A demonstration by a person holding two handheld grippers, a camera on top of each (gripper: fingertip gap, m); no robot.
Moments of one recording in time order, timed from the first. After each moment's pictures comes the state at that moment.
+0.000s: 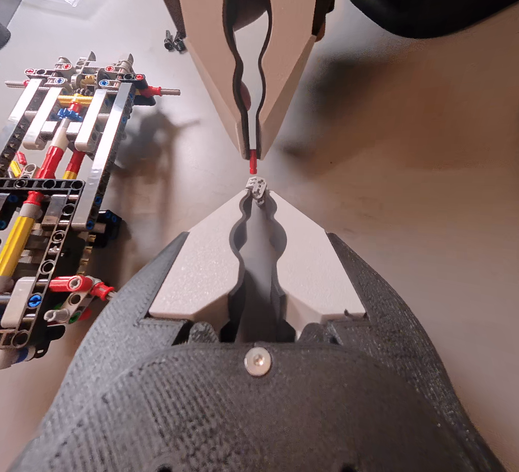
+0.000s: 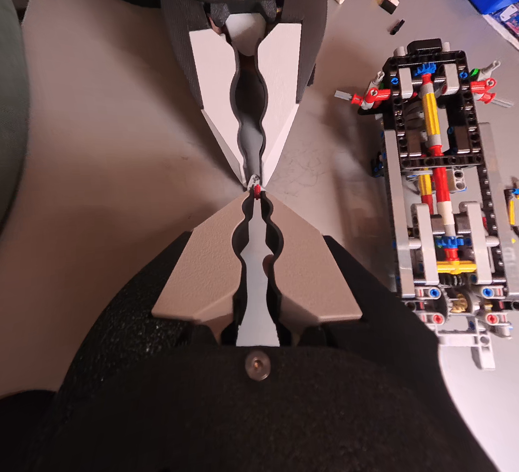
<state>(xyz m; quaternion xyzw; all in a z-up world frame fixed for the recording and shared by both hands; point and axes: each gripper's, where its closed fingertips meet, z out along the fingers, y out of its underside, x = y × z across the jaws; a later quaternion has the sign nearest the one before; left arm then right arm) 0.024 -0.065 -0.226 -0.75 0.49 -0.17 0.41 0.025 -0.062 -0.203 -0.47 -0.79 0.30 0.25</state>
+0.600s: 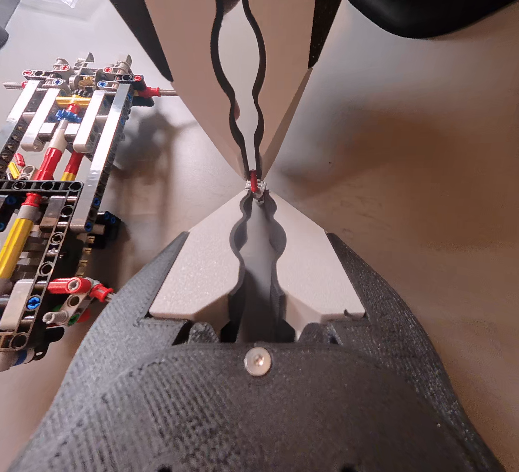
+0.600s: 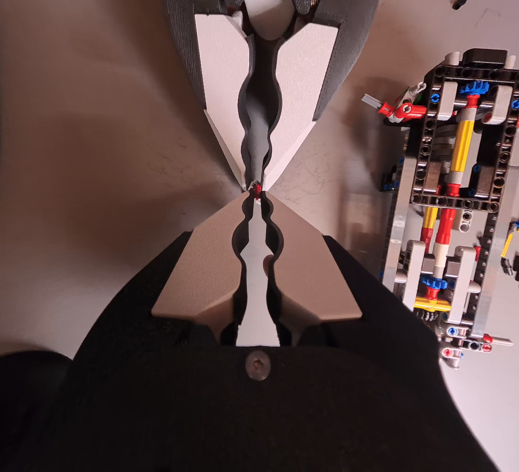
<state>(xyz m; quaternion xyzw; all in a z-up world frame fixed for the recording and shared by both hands) 0.024 -0.066 -0.226 -0.75 0.49 -0.17 0.41 0.017 -0.066 -0.211 -0.43 -0.86 0.21 0.18</state>
